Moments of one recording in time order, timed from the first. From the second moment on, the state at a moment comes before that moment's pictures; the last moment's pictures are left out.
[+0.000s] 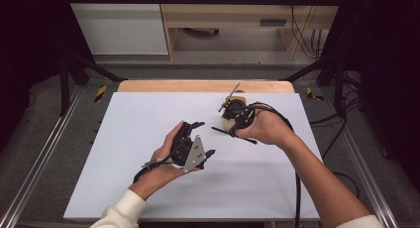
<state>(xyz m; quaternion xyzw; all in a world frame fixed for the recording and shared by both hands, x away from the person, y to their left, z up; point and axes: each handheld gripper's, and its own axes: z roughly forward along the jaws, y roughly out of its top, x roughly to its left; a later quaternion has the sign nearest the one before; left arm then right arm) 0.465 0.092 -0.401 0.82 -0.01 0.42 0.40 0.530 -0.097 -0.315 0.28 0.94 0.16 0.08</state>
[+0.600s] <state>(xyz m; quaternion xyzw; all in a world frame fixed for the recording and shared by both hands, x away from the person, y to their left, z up) 0.465 0.087 -0.409 0.81 -0.03 0.43 0.38 0.524 -0.077 -0.315 0.26 0.95 0.16 0.06</state>
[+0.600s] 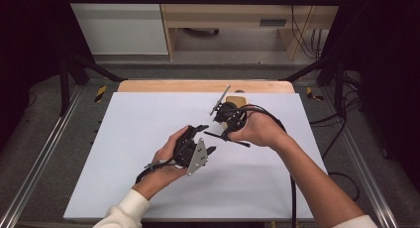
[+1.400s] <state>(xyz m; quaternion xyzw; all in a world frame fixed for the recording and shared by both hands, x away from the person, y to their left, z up) 0.462 0.082 -0.419 0.82 -0.06 0.43 0.37 0.520 -0.068 -0.318 0.24 0.96 0.15 0.03</state>
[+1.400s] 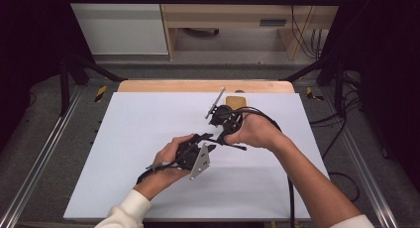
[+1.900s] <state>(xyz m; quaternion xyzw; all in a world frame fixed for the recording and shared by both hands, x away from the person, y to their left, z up) 0.461 0.082 -0.423 0.83 -0.06 0.41 0.37 0.519 -0.066 -0.321 0.23 0.96 0.15 0.02</state>
